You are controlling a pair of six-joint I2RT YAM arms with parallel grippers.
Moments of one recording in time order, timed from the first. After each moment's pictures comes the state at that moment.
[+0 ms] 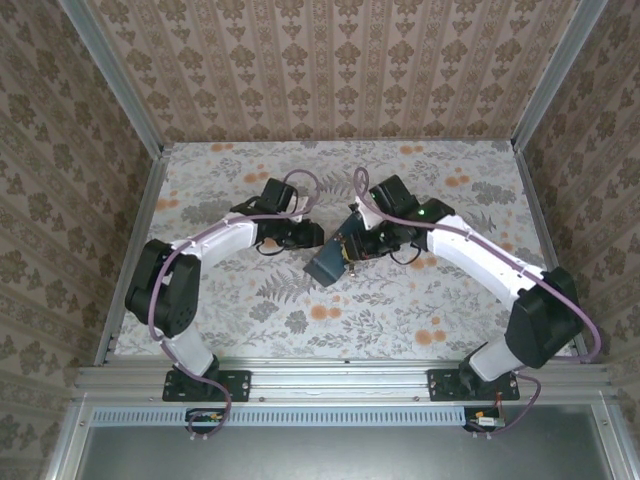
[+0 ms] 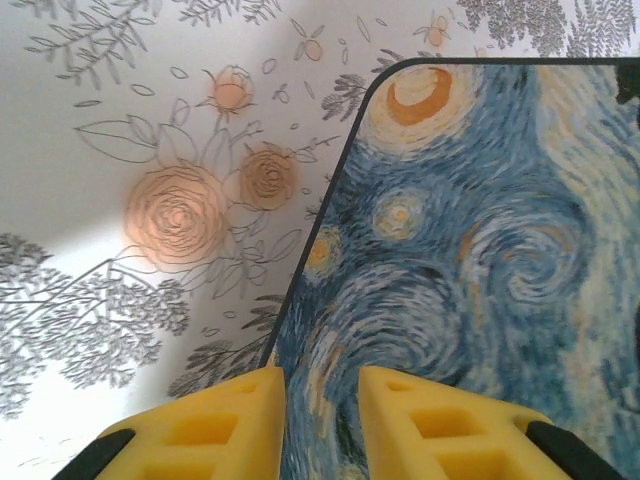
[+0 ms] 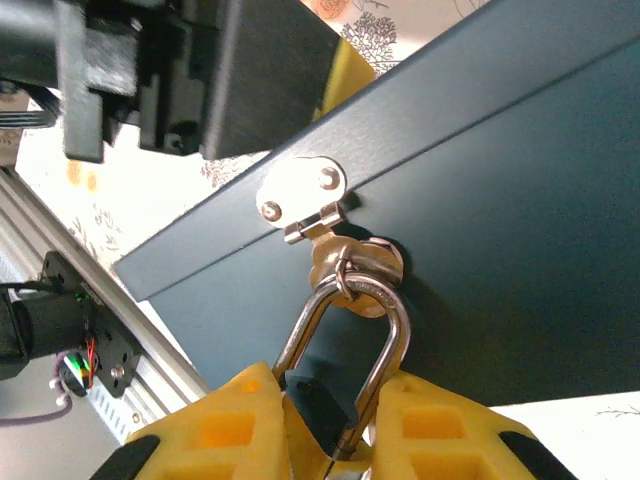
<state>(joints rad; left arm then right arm) -0.55 1.71 1.14 -0.42 0.51 -0.47 0.55 1.52 1.27 -0.79 -0.43 0.30</state>
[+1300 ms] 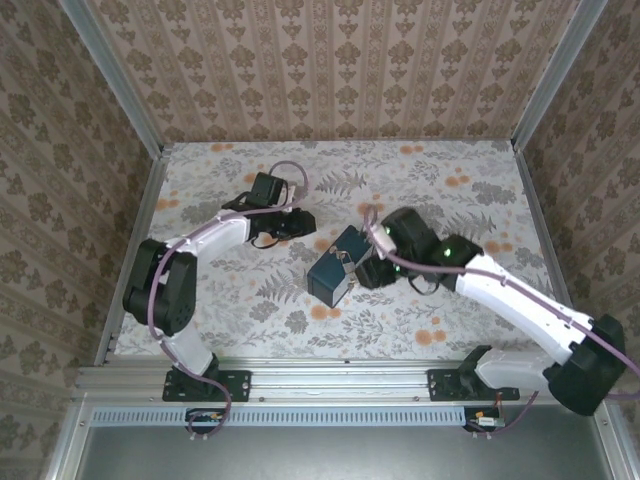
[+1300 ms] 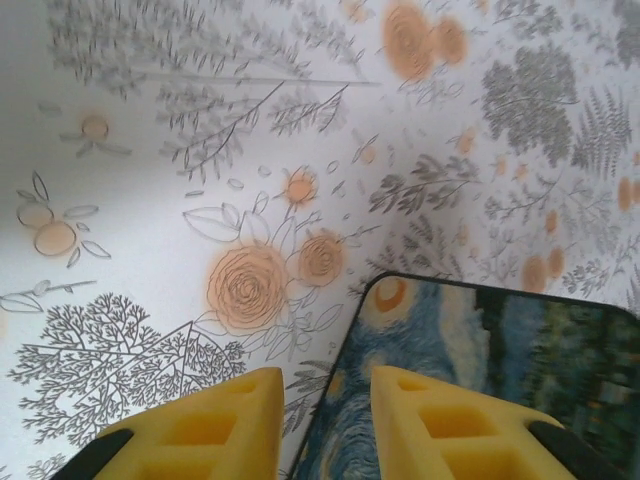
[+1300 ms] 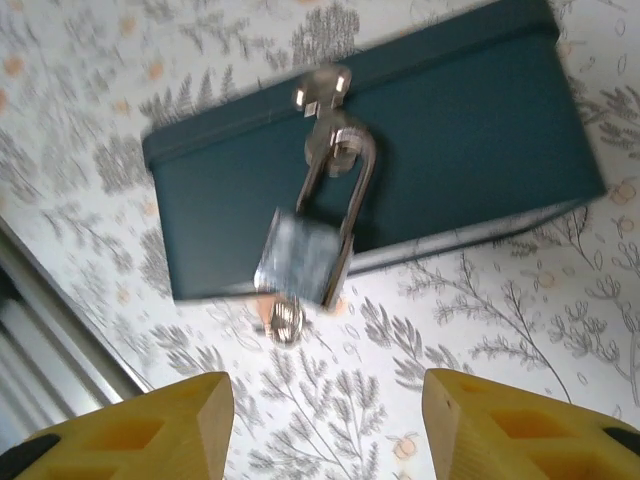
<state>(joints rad) -0.48 1.70 1.16 -0.37 0.44 -0.53 0.71 1.18 0.98 -0.72 -0.12 0.15</state>
